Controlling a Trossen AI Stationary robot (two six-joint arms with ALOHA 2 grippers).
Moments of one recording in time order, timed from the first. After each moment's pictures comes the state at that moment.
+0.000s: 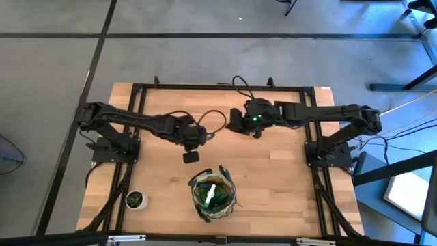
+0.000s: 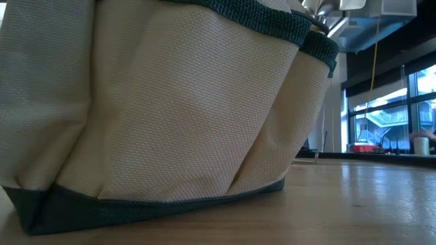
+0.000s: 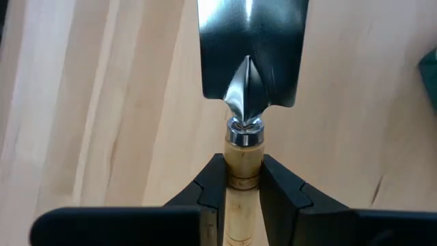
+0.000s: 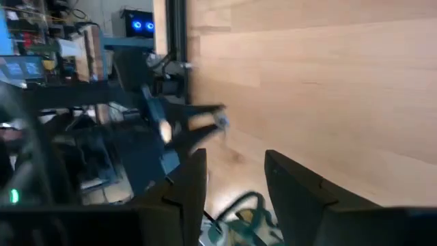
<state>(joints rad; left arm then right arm) -0.07 1.52 1.22 -0.91 -0.25 -0.24 -0.06 1.44 1.21 -0.41 -0.03 1.52</state>
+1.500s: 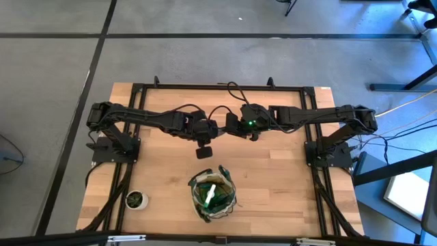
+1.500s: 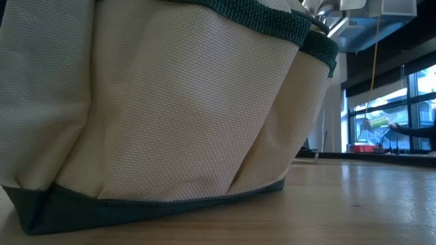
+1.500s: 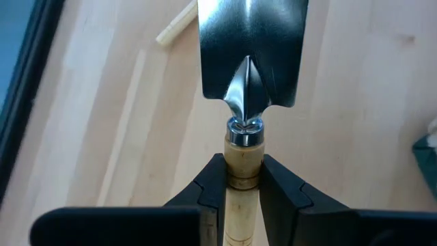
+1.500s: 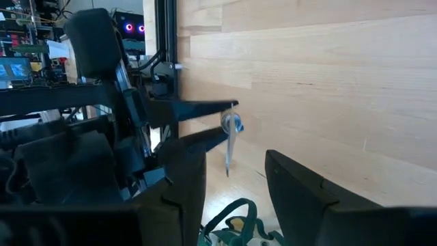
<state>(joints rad) -0.03 1.64 1.38 -0.82 -0.28 -0.17 -0.02 1.51 1.21 -0.37 0.02 1.53</state>
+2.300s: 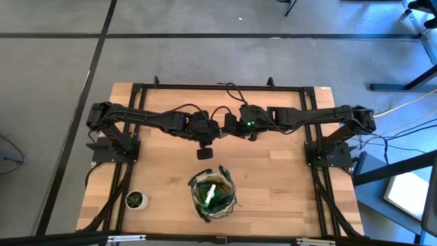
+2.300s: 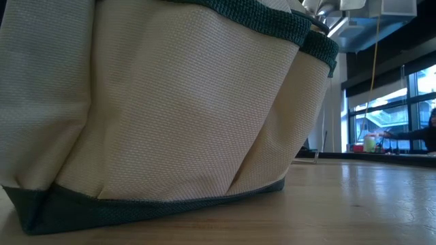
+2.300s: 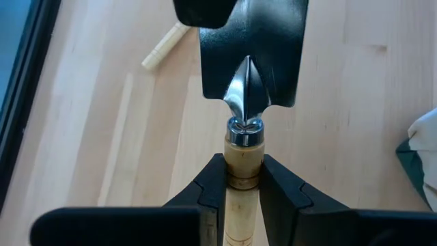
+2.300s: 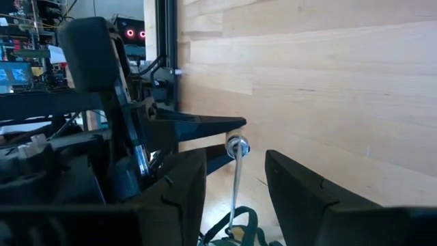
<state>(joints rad) -0.03 1.64 1.38 -0.76 -0.24 -0.09 -0.02 1.52 1.21 -0.35 0.05 1.53</state>
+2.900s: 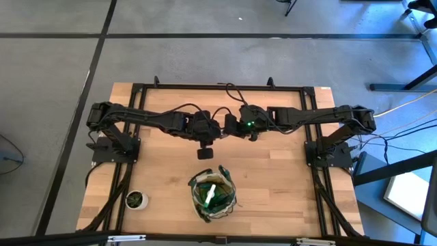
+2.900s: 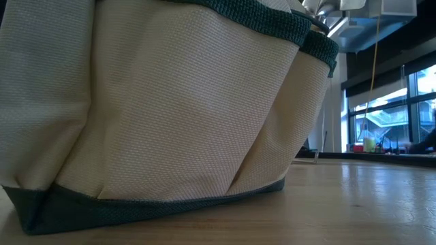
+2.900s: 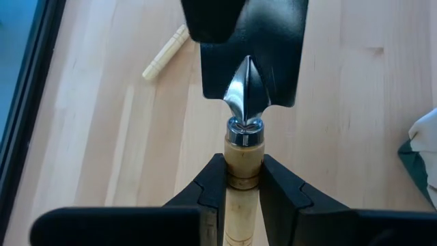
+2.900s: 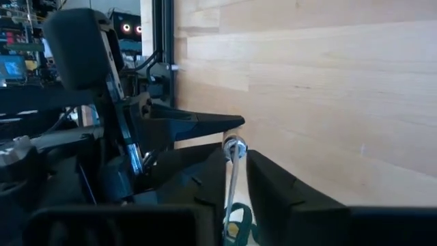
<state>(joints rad) -0.03 1.64 1.38 -0.73 -0.24 -0.05 -0.02 1.52 1.21 -0.36 0.04 1.51</state>
